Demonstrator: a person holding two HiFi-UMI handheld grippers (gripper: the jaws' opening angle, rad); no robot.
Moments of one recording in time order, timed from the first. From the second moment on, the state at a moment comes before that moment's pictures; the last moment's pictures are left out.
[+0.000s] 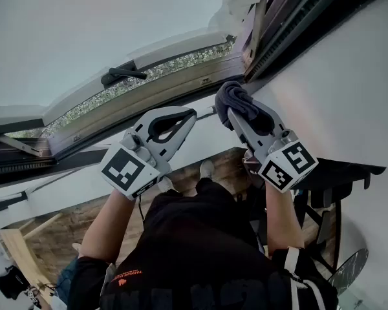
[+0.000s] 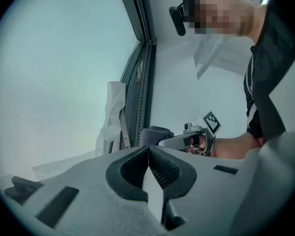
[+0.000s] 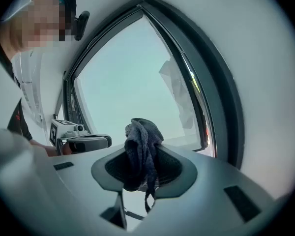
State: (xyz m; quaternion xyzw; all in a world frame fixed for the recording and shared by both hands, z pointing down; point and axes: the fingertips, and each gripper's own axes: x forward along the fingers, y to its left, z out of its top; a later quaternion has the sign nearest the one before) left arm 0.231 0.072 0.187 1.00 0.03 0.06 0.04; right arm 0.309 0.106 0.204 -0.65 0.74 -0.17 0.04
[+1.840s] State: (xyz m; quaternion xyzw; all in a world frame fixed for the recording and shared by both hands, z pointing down) left arm 0.290 0.056 0.287 0.98 0.03 0.11 0.14; right arm 0.430 0.069 0.343 -0.74 0.63 -0.18 -0.15
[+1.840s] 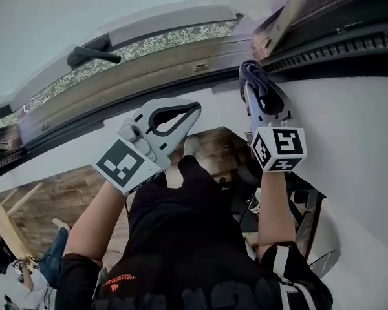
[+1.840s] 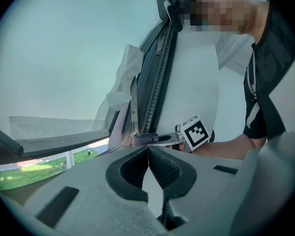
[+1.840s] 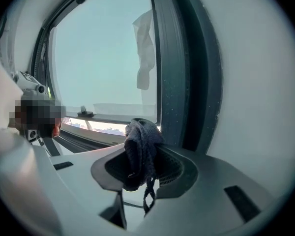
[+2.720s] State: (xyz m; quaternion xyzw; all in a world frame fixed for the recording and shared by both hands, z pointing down) left arm 0.279 0.067 0.316 0.98 0.01 0.11 0.17; right arm 0.423 0.065 0.361 -0.74 0.63 -0.18 -0.15
